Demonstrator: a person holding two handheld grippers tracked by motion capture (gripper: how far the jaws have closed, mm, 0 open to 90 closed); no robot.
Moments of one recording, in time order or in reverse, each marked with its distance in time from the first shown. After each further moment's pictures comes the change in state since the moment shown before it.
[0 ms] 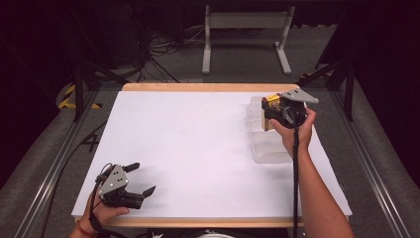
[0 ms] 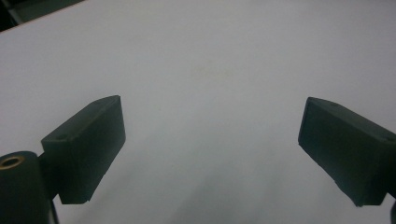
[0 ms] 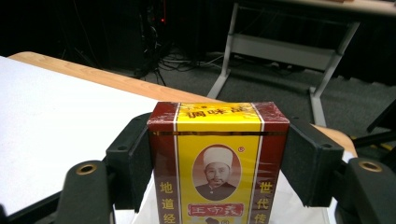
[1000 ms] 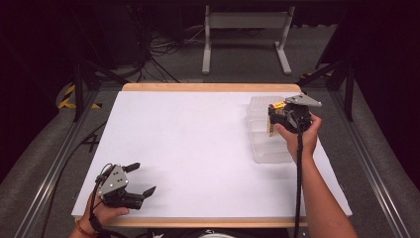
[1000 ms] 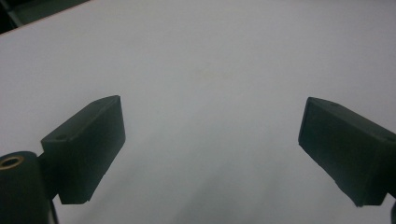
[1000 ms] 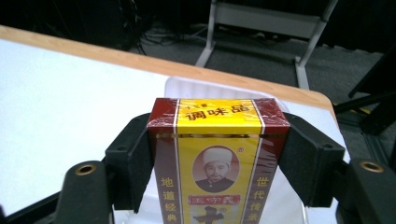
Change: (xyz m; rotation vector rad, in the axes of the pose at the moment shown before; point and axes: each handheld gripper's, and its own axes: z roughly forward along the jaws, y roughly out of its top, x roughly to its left) left arm -0.001 0.001 0.000 -0.006 -0.005 0.003; right arm -0.009 -0.015 -0.005 0.120 -0.066 0.024
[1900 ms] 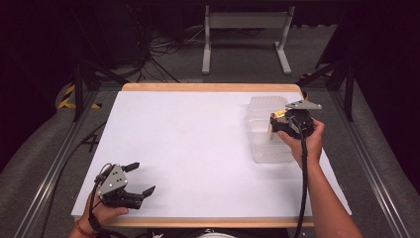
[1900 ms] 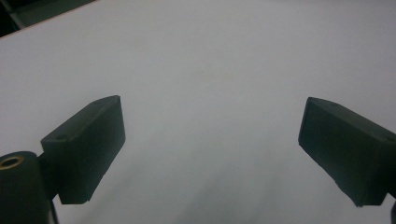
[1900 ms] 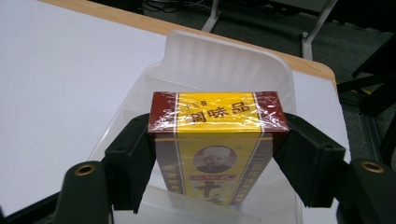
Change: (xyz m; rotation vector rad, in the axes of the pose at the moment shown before) left arm 0.000 0.001 -0.001 -0.002 0.004 0.005; right arm -0.004 -0.011 -0.010 0.114 0.019 -0.047
